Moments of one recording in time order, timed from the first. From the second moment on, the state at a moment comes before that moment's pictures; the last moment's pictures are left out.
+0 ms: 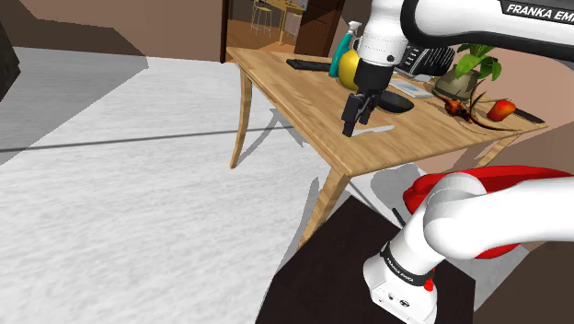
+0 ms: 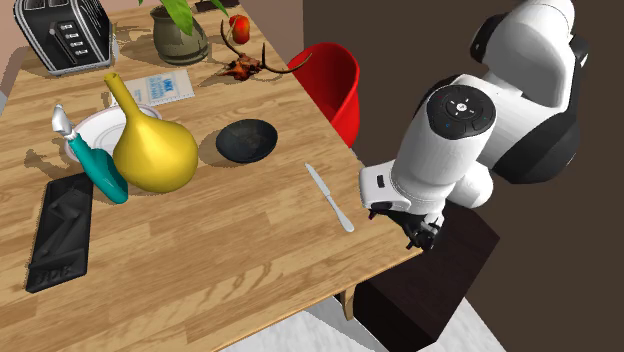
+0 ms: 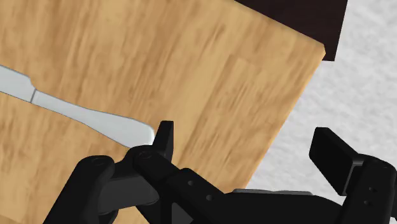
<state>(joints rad) 0.02 -0.79 0.06 -2.44 -0.02 1.55 0.05</state>
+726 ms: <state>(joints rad) 0.17 -0.94 -0.28 -2.49 -0.30 1.50 -0.74</state>
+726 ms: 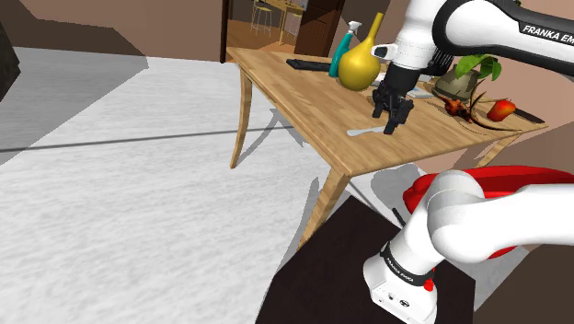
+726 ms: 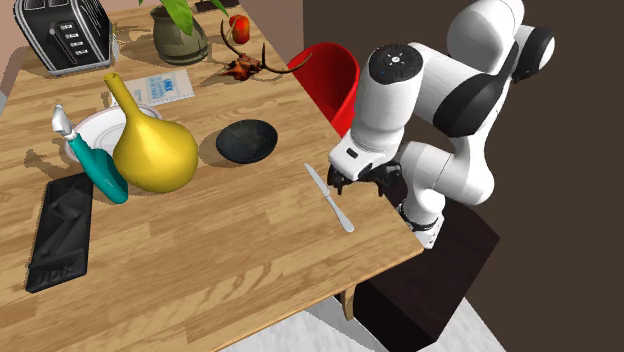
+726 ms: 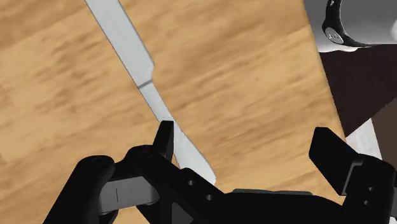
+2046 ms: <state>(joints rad) 0.30 -0.90 -0.59 -2.51 -0.53 1.62 -1.29</state>
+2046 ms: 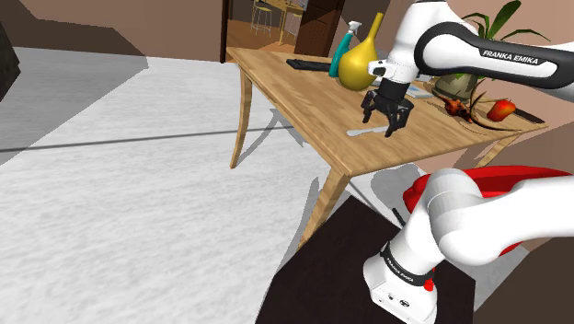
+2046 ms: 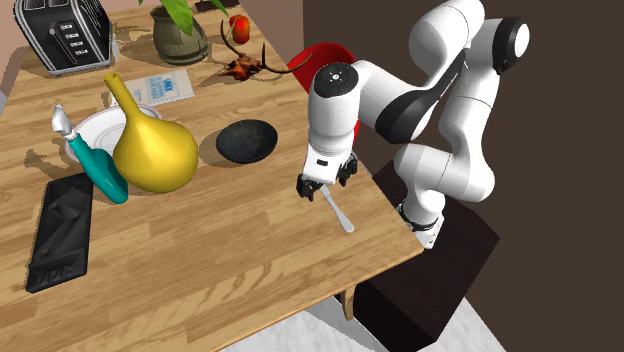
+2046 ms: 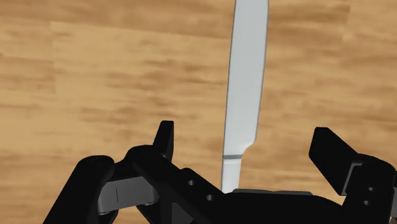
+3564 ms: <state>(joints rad) 0.32 -0.88 -0.53 -2.36 -0.48 1.49 -1.32</state>
